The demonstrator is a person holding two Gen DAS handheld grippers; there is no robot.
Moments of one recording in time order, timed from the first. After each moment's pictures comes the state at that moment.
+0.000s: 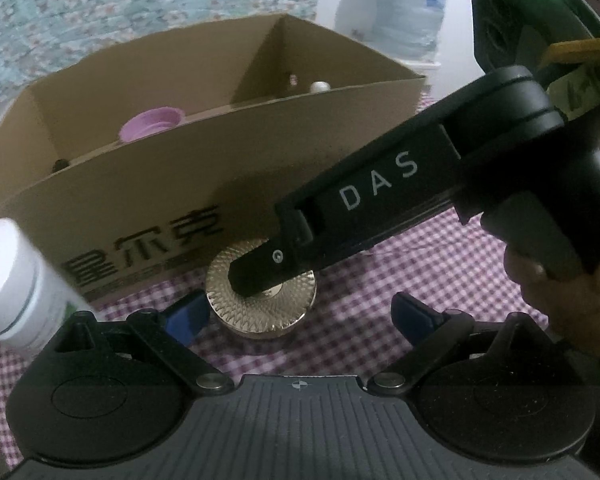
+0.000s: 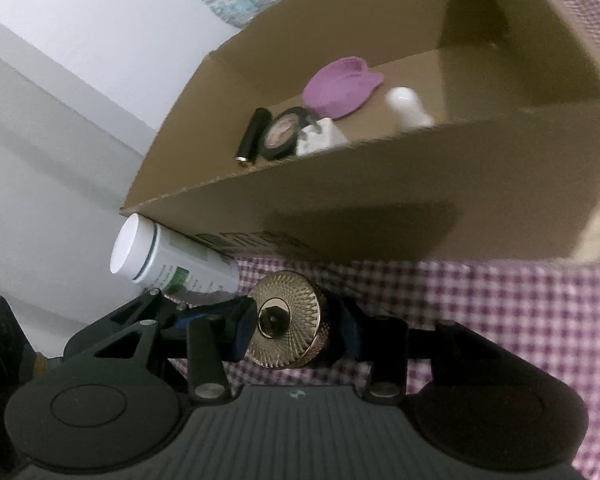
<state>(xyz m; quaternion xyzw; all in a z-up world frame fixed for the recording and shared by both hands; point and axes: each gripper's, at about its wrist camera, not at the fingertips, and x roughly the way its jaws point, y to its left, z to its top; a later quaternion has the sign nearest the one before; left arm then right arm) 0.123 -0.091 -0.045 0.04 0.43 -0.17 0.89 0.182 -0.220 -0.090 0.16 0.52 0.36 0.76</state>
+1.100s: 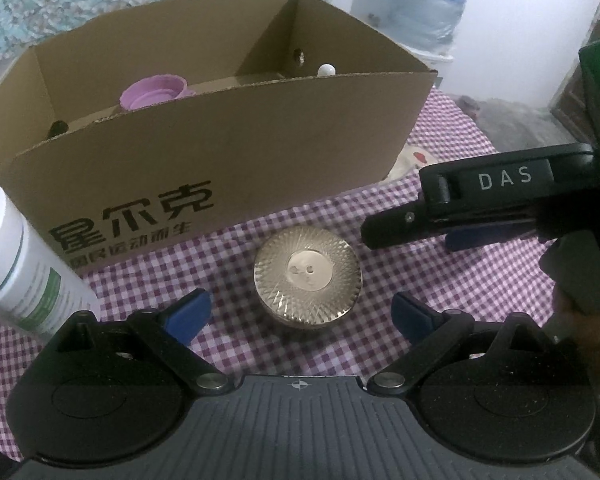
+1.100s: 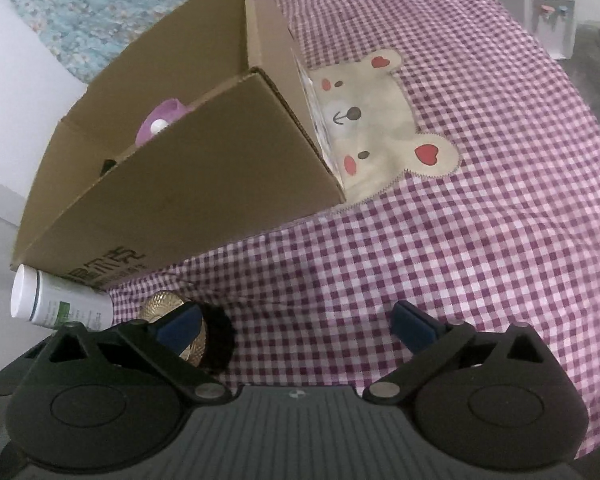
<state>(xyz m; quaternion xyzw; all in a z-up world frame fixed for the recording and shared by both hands) 0.128 -0.085 -0.043 0.00 0.48 -0.15 0.87 0.154 -0.284 -0.101 0.18 0.53 0.14 0.82</state>
